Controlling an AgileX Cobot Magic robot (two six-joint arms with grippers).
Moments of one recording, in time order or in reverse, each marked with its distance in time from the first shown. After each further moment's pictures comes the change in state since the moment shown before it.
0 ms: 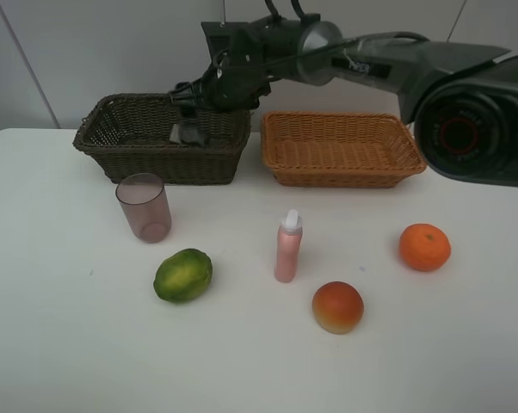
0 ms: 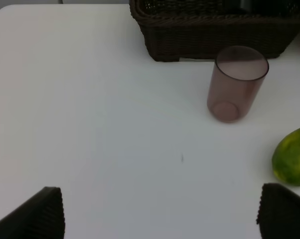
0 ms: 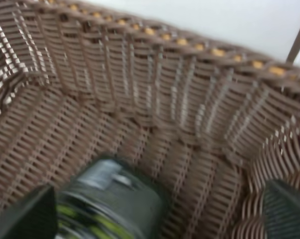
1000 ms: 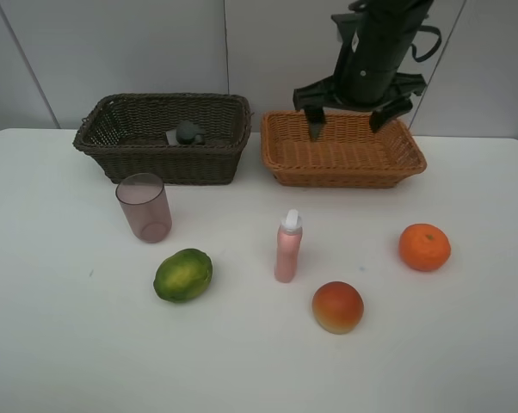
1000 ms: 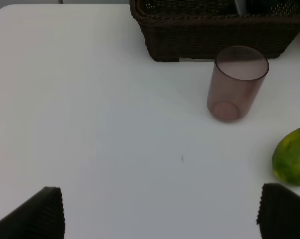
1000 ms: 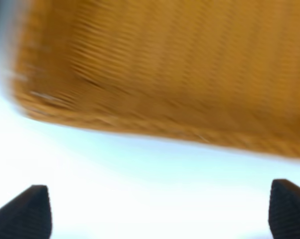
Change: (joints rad) left arm 0.000 0.000 0.000 0.000 0.000 0.000; right arm -0.182 -0.572 0.650 -0.099 0.420 0.134
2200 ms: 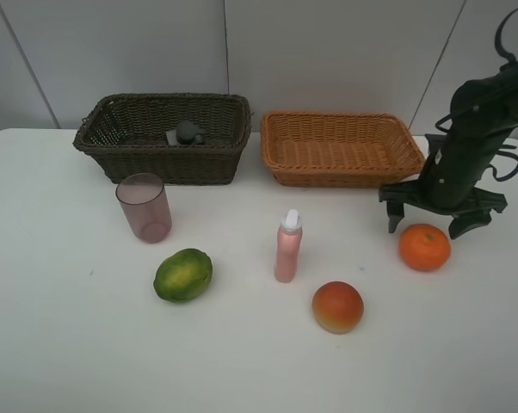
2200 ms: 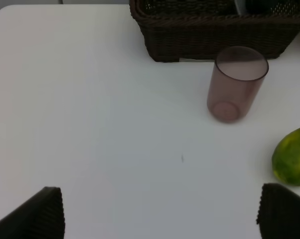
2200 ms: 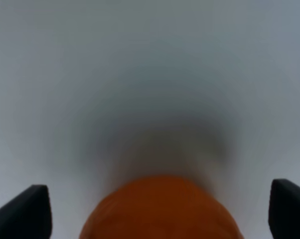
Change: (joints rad) left arm 0.000 0.000 0.000 0.000 0.000 0.000; right arm -0.301 0.018 0.477 0.053 -0.272 0.070
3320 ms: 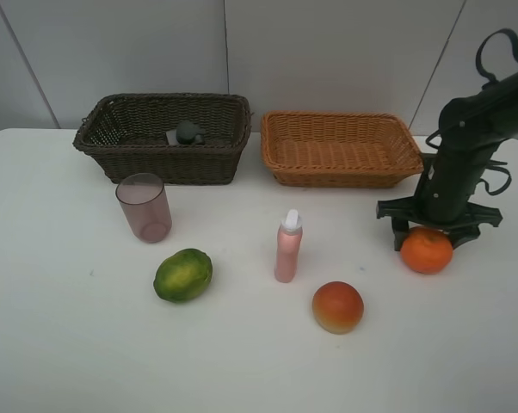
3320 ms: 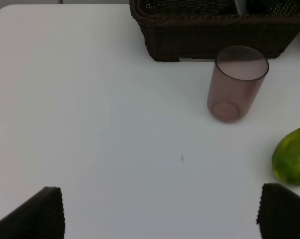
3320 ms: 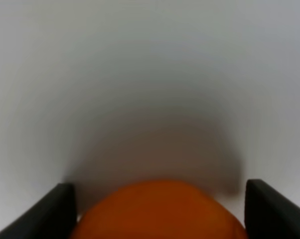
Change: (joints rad) left arm 0.000 0.000 0.000 0.000 0.000 0.000; right arm 0.000 0.046 0.000 0.001 0.047 0.000
